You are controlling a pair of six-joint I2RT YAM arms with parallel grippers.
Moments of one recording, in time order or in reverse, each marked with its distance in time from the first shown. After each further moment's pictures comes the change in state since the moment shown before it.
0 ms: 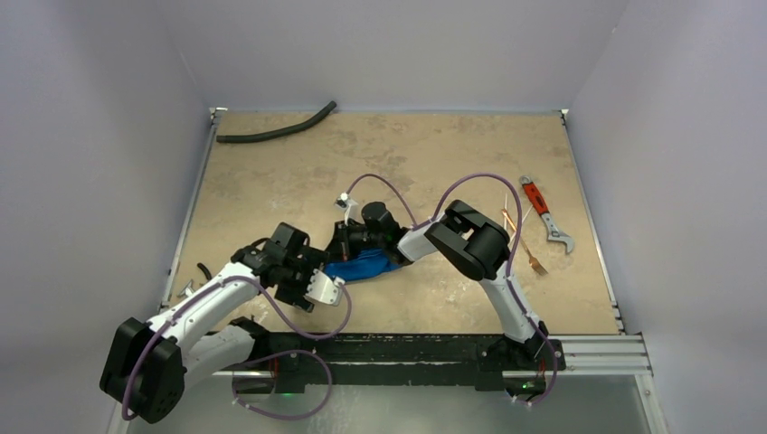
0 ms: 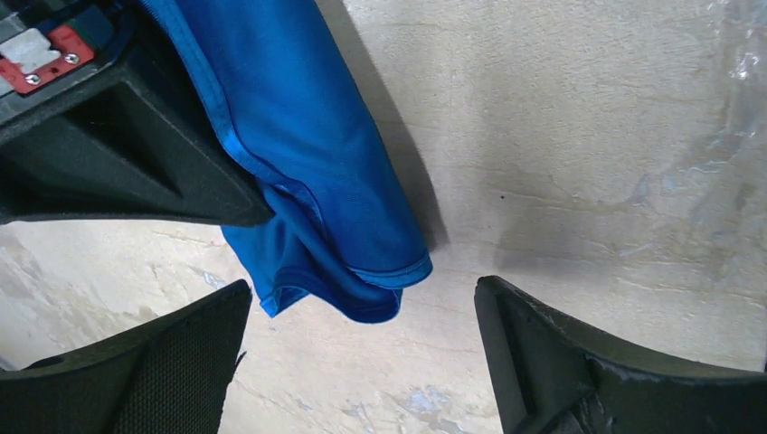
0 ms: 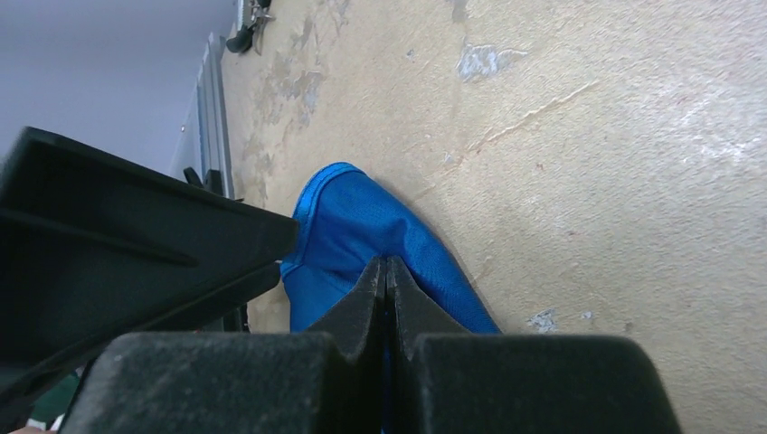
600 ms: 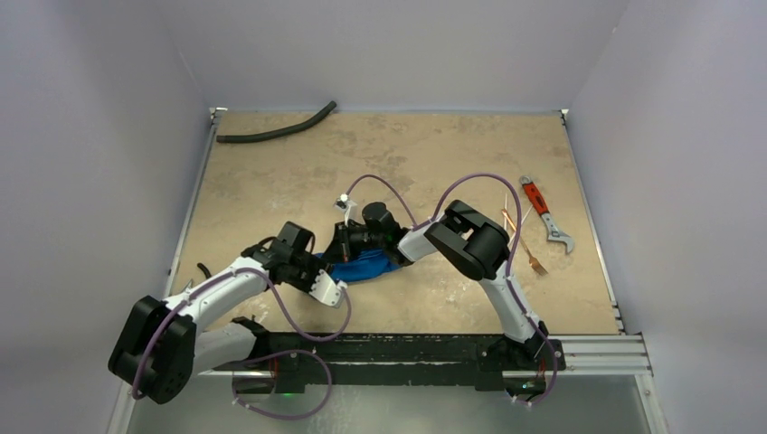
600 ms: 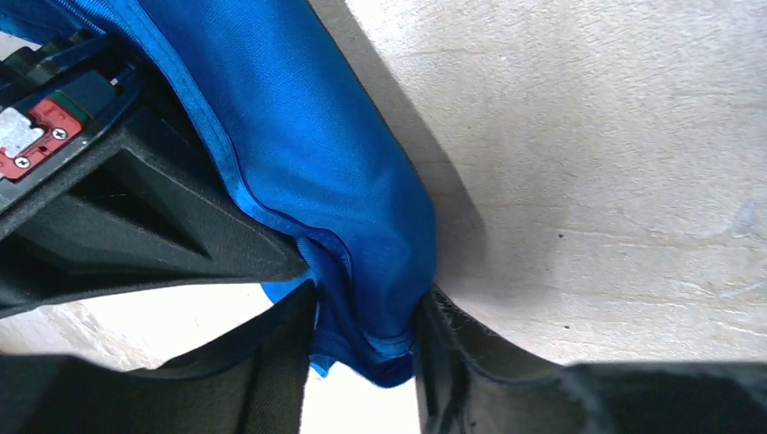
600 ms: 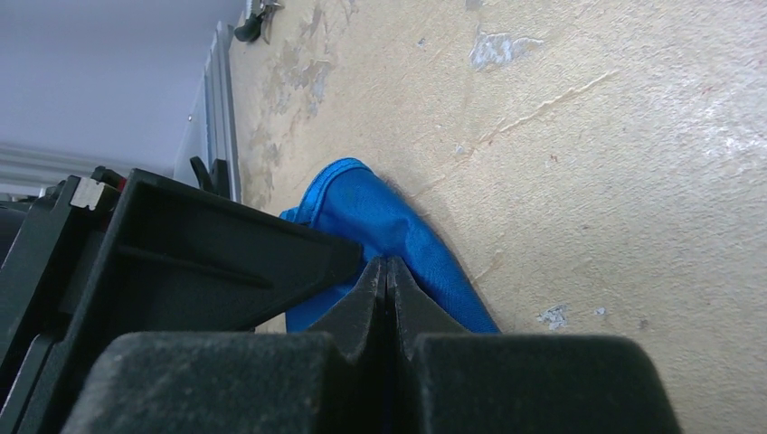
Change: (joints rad) left arm 0.000 0.109 -0.048 0.167 0.027 0.142; right arm -0.001 0.003 -0.008 0.017 -0.037 0.003
